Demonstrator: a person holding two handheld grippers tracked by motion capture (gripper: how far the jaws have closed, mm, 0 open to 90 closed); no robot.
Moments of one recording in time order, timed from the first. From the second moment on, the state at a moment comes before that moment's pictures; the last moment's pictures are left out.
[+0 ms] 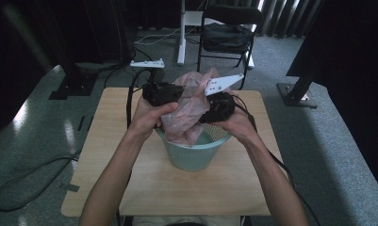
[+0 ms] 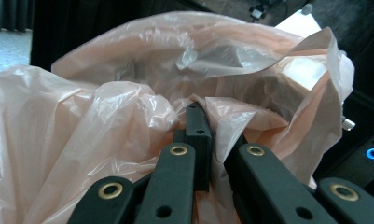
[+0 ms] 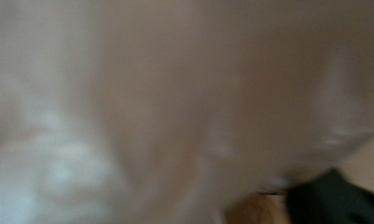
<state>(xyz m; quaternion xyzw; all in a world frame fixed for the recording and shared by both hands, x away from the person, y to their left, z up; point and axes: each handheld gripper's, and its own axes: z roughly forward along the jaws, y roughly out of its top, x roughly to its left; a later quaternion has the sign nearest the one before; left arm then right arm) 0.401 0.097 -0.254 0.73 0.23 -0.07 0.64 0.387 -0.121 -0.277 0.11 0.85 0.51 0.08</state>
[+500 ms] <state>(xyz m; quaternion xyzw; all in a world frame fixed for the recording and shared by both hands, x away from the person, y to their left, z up) 0.397 0.135 -0.246 0.72 0.25 -0.03 0.65 0.391 -0.152 -0.276 0.15 0.84 0.51 0.10</state>
